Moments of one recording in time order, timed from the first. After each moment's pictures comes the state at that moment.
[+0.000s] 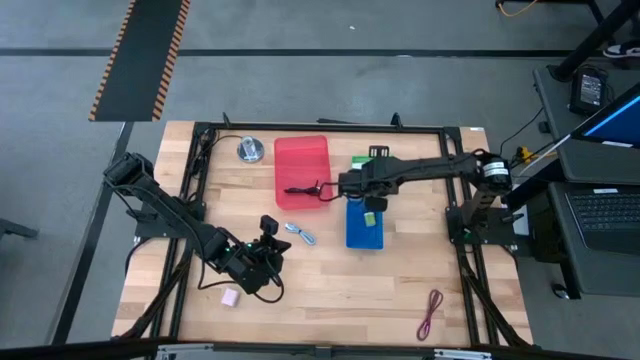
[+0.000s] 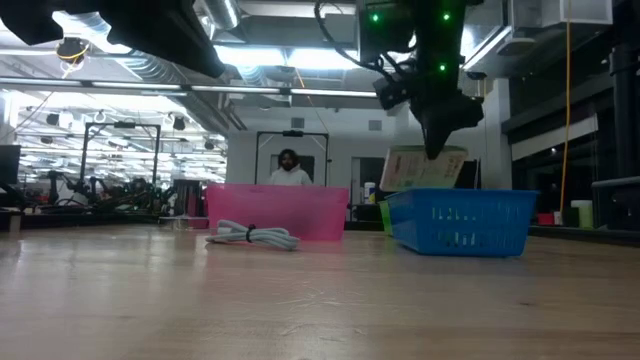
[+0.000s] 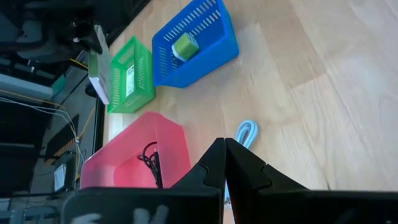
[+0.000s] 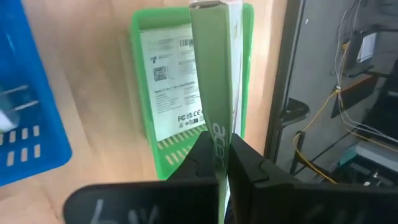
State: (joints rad) left arm -0.61 1.48 0.99 -0.48 -0.79 0.05; right arm -0.08 1.80 1.43 -1.26 0.61 0.01
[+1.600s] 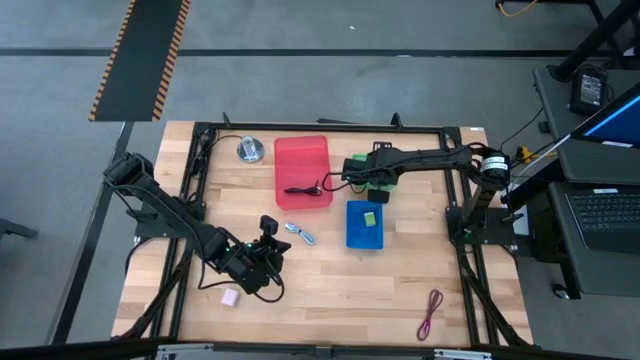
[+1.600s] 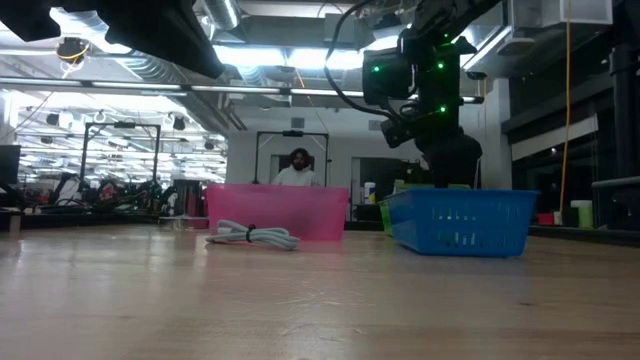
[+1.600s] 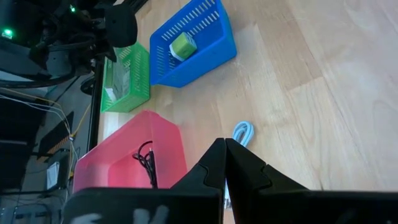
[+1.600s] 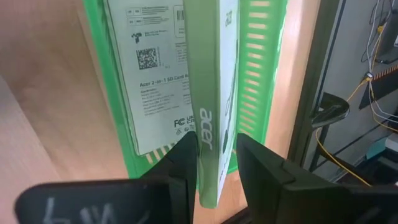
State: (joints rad) left arm -0.61 1.48 0.99 -0.48 -0.78 0.02; right arm -0.23 1.80 1.27 -1.06 0.55 -0.11
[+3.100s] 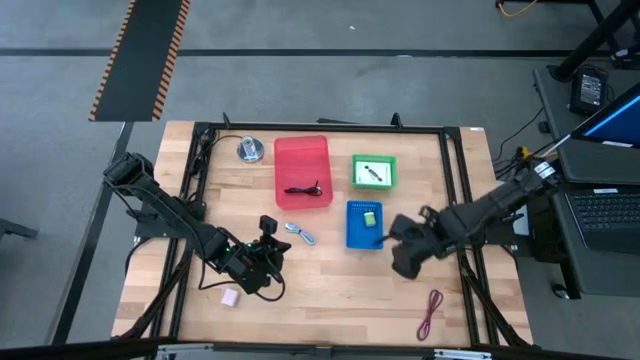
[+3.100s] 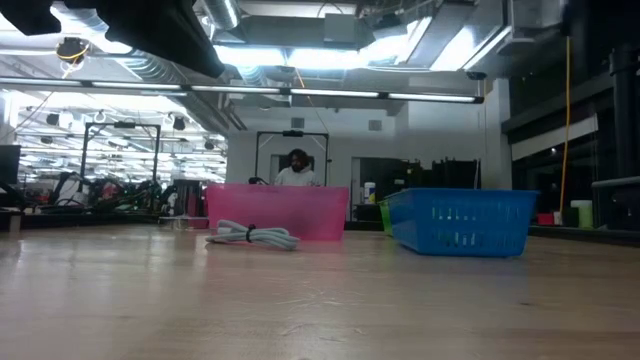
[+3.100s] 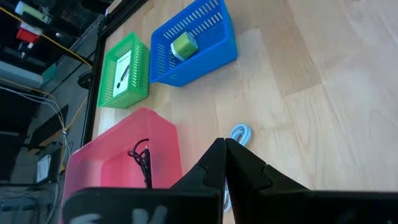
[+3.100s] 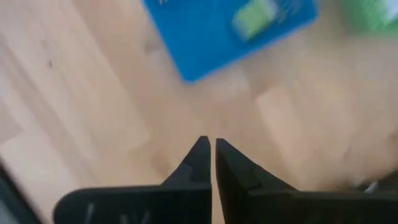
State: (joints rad) left arm -0.61 1.48 0.99 -0.47 -0.78 -0.03; right arm 0.53 1.44 1.27 -1.30 0.19 1.06
